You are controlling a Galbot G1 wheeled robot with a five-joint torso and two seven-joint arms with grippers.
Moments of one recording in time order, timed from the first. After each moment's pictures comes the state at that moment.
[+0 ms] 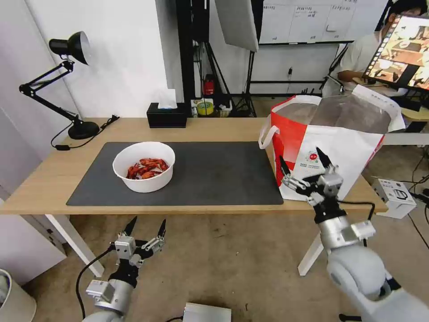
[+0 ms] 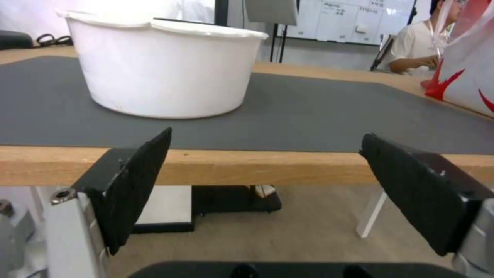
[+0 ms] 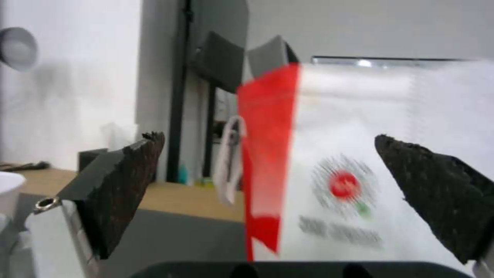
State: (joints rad) left arm 1.69 -1.45 -0.63 -2.05 -0.26 -0.14 0.22; right arm -1.43 1.01 0.46 2.11 0.34 0.27 0.18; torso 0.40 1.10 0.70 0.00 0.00
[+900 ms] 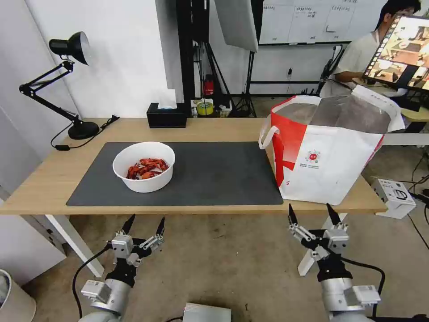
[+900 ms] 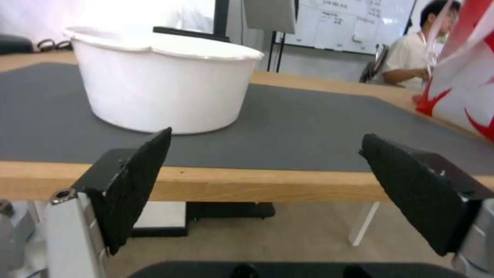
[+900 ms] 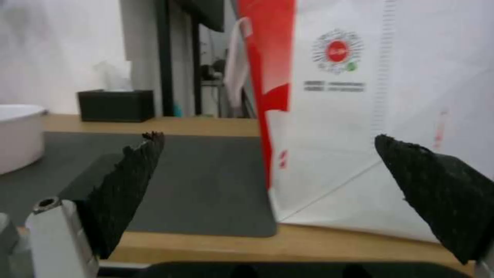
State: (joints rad) left arm 1.71 -1.45 -0.63 -2.11 -0.31 -0.10 0.21; right arm -1.78 1.24 0.47 2.22 0.18 0.24 0.17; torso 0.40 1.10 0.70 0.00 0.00
